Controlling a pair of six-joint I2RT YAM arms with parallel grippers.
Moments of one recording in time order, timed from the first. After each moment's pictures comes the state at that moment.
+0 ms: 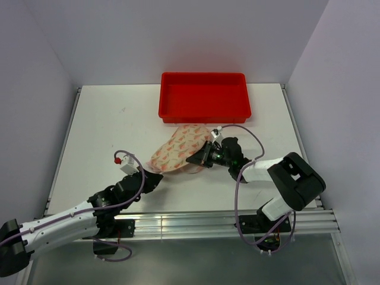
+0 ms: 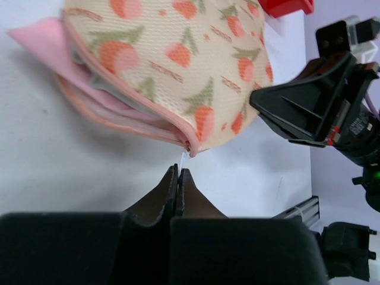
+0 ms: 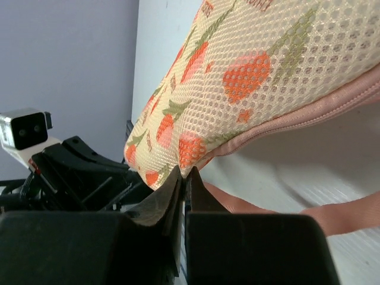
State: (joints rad) left arm -1.00 0.64 0.20 0.01 -0.43 -1.15; right arm 0.57 1.53 0.44 0.74 -0.45 1.05
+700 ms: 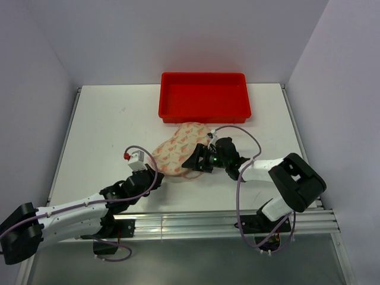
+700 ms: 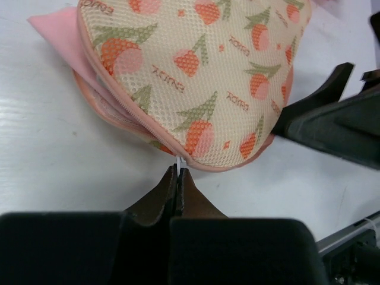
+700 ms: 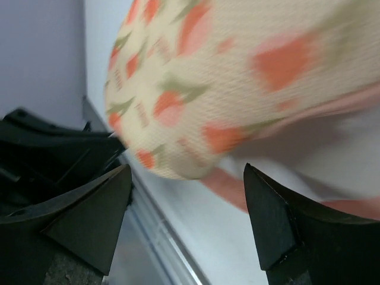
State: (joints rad) left arm -1.00 0.86 0.24 0.08 -0.49 -1.01; right arm 0.58 1.50 0.49 0.48 -0.45 0.88
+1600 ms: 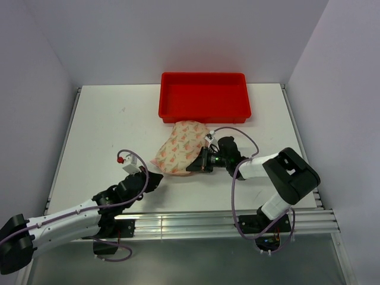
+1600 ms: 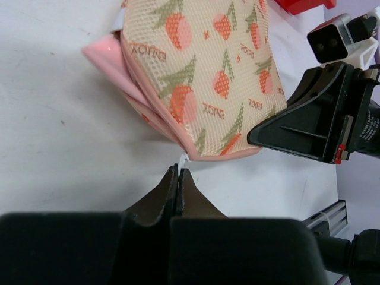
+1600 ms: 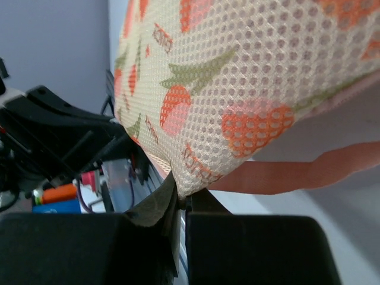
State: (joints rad) left arm -0.98 0.71 0.17 0.11 -0.45 -1.07; right arm 0.55 1.58 0.47 0.61 -0.63 0.93
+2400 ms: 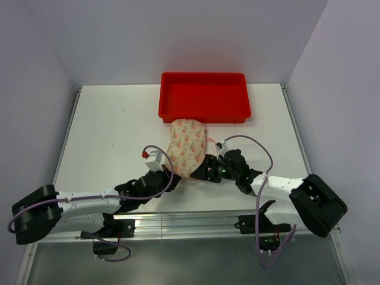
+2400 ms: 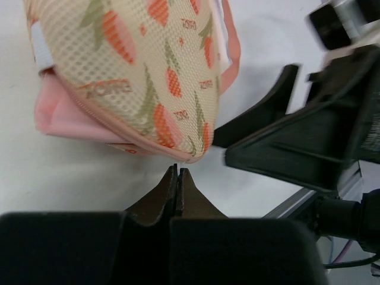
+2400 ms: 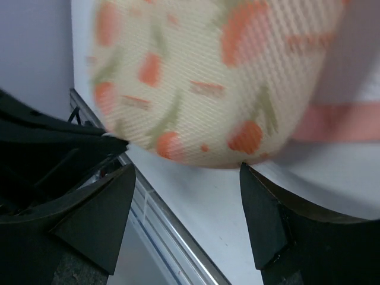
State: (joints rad) left arm -1.12 1.10 0.32 0.33 -0.42 -0.99; right arm 0.65 1.21 0.31 0.39 -0.37 0.89
